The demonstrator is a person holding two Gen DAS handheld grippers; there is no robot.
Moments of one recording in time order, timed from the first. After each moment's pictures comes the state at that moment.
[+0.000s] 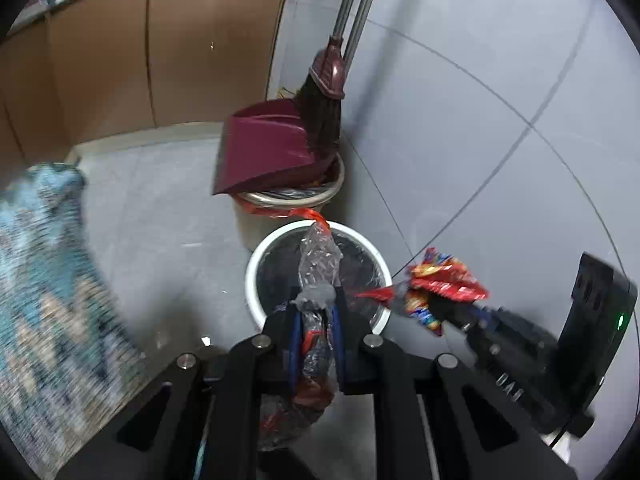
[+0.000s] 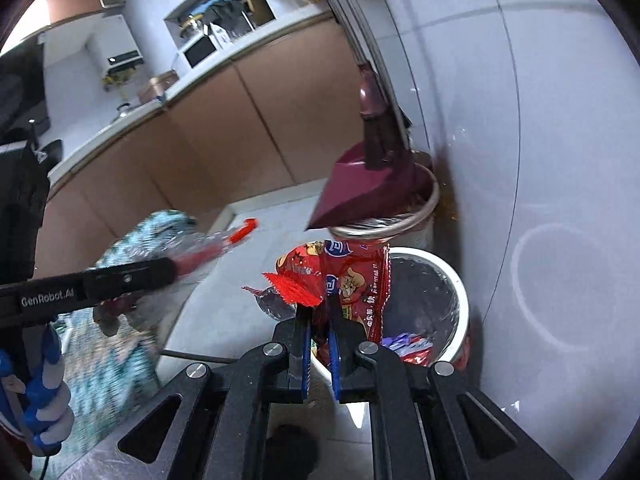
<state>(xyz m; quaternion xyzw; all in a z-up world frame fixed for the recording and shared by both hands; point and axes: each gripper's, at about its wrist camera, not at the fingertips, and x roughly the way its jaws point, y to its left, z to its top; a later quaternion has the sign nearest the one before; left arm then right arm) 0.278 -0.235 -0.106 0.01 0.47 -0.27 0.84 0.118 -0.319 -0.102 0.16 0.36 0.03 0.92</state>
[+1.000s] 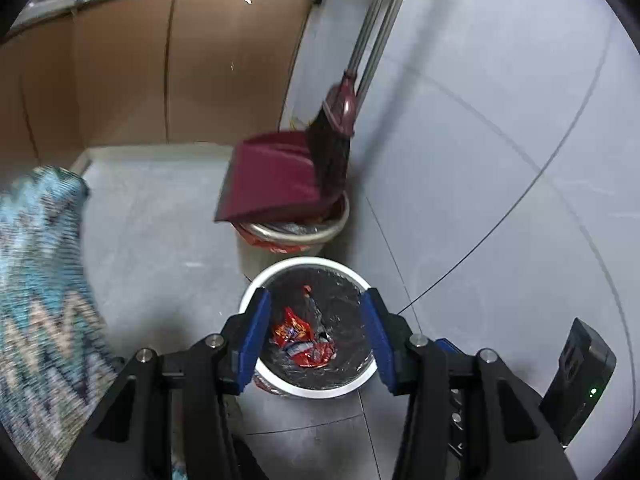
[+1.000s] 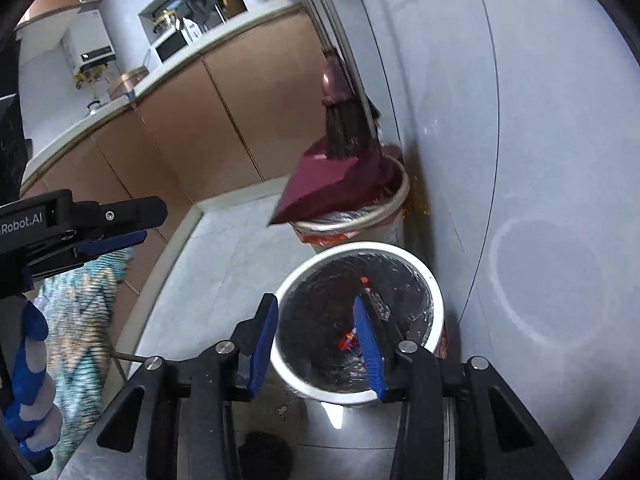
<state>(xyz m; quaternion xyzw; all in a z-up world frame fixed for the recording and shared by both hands) 0.272 -0.233 -0.083 -0.04 0.42 -0.24 0.87 0.105 -0.317 -0.100 0.15 0.35 -0.02 0.92</state>
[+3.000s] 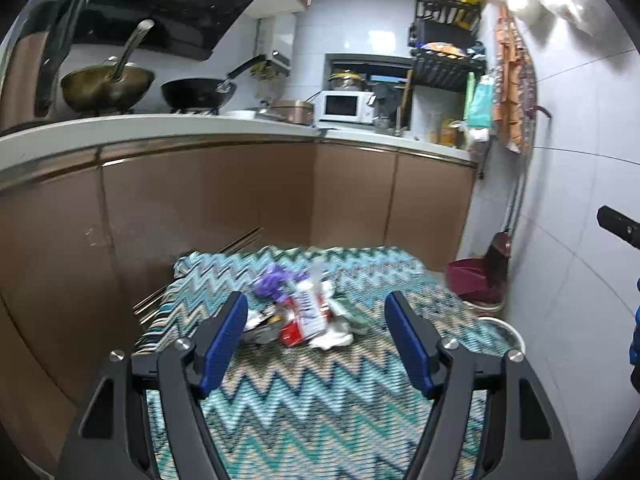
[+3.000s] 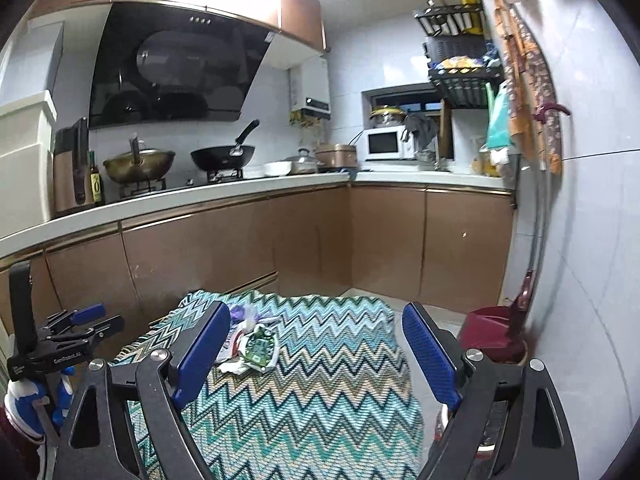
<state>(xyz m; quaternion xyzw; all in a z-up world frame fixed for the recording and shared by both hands) -0.101 0.199 0.038 -0.05 0.19 0.04 0.98 -0.085 -0.026 0.125 -0.02 0.16 0.22 0.96</state>
